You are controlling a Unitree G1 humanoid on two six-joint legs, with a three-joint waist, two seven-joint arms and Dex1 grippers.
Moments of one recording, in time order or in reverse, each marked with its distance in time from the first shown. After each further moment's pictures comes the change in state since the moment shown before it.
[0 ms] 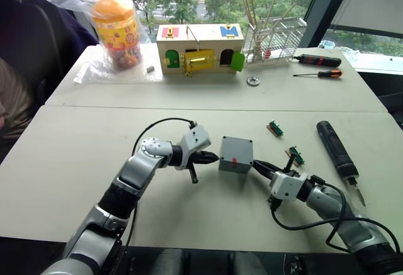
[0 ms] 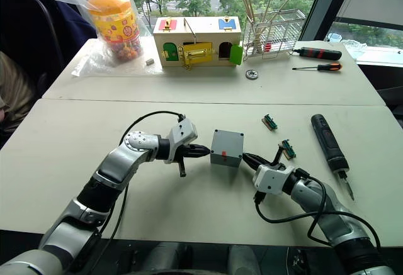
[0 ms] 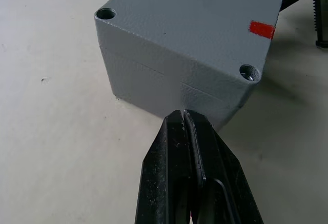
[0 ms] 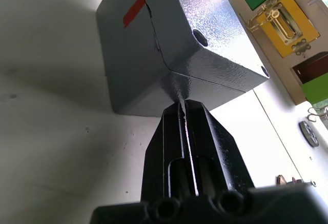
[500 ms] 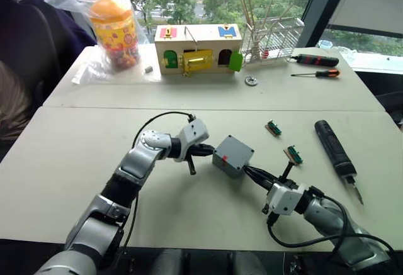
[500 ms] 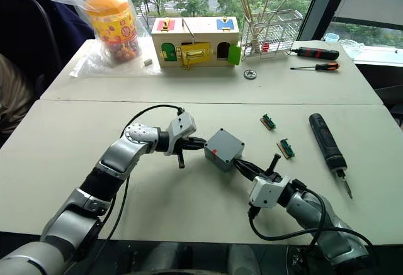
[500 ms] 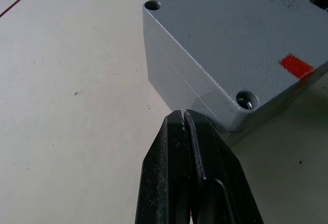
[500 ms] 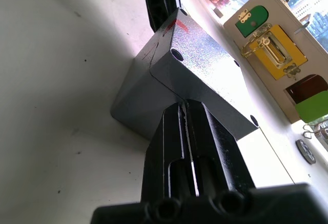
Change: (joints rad) left arm -0.060 0.018 0.003 0.127 0.013 -0.111 -0.011; right arm 0.106 0.028 0.006 -0.160 -0.001 0.030 -0.038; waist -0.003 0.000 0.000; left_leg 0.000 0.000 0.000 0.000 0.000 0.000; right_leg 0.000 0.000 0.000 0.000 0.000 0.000
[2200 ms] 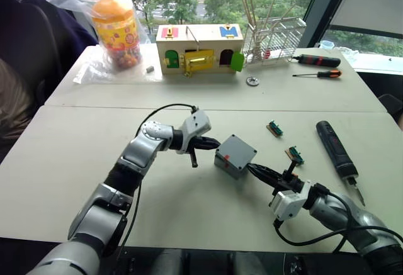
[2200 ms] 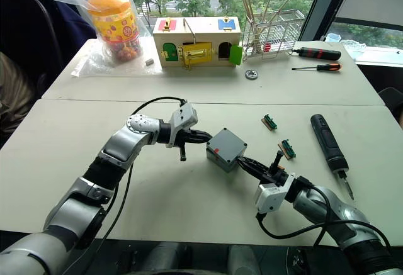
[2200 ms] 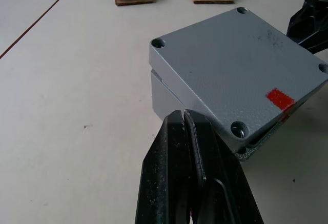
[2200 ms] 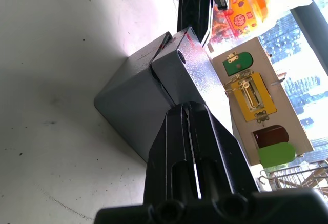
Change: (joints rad) left arm -0.107 -0.004 0.006 0.118 -0.050 -0.061 -0.078; right arm -0.077 -0.095 -0.001 0.133 -0.247 -0.263 -0.250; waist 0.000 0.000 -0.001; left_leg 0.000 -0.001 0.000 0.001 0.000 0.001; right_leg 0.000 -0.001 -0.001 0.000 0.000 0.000
